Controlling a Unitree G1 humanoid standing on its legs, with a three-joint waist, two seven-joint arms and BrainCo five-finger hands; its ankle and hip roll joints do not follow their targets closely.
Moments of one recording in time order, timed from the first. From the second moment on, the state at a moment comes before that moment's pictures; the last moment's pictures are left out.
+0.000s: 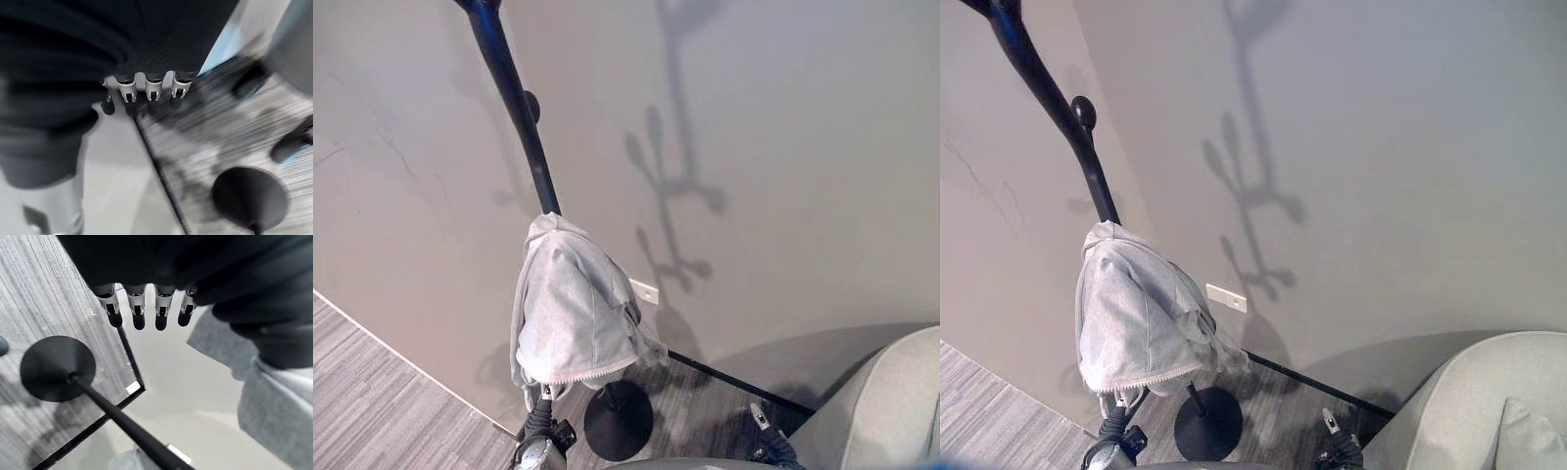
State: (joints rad) left arm 0.05 0.10 -0.05 1.08 -0.69 -0.26 0.19; right arm 0.06 -0.08 0.14 1.14 0.88 -0.18 -0.17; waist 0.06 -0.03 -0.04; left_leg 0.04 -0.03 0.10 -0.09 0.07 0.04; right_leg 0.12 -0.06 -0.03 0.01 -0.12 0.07
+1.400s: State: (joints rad) left arm 0.04 0.12 0.02 1.24 -0.78 -0.15 0.01; right arm 0.01 -0.12 0.08 1.40 0.74 -0.04 -0.08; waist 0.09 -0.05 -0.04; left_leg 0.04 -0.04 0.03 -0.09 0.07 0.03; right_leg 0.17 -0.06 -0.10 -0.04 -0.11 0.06
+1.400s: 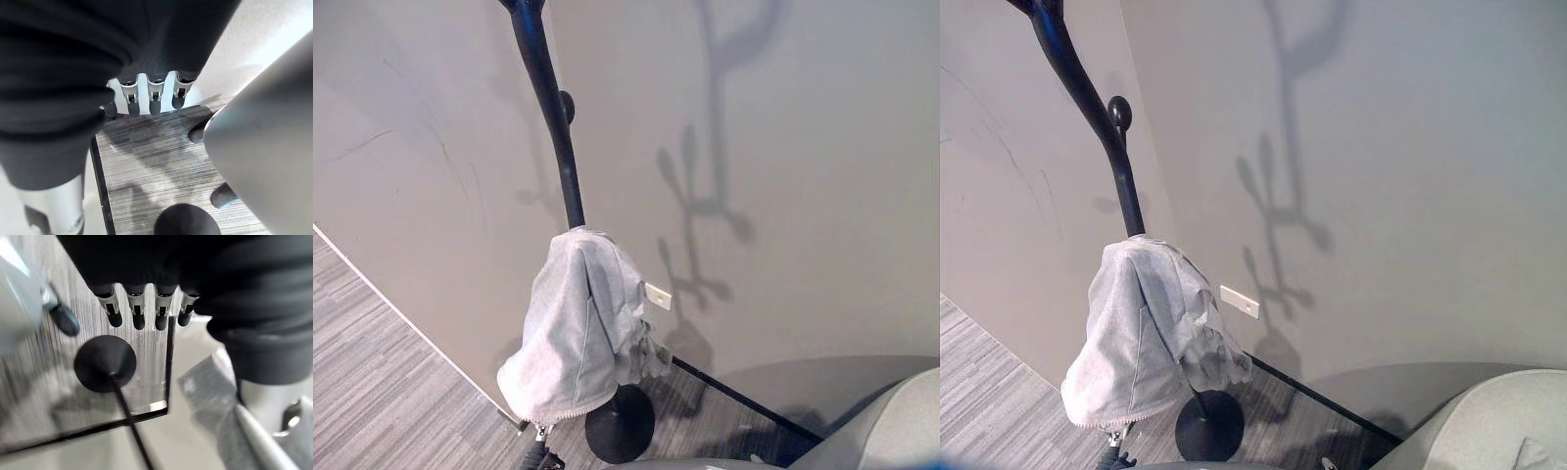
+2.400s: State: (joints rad) left arm 0.63 0.24 0.03 0.28 -0.85 -0.10 0.02; right arm 0.00 -0.17 0.06 1.34 0.53 0.01 -0.12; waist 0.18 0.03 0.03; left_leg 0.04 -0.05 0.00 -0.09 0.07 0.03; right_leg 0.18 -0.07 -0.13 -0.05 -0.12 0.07
